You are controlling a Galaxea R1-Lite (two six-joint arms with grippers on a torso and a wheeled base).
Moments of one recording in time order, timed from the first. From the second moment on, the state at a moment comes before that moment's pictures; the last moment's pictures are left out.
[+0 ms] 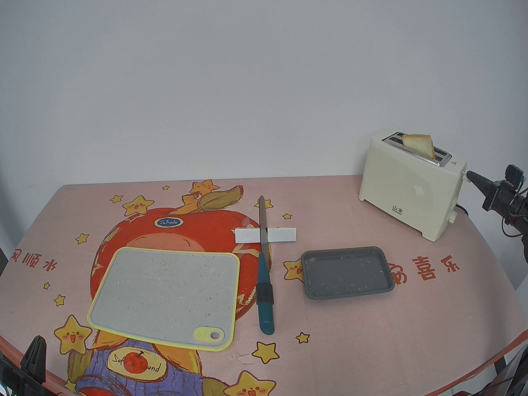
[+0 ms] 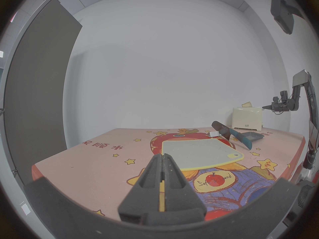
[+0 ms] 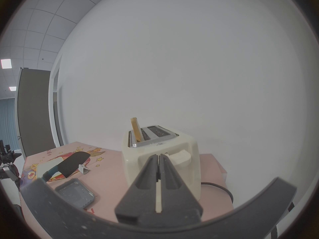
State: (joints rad) left arm 0.00 0.02 -0.02 0.00 0.00 0.00; right arm -0.34 1.79 -0.63 -1.10 0.69 0.12
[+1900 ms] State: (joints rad) left arm 0.00 0.02 -0.02 0.00 0.00 0.00; right arm -0.35 1.97 -0.47 -1.39 0.69 0.13
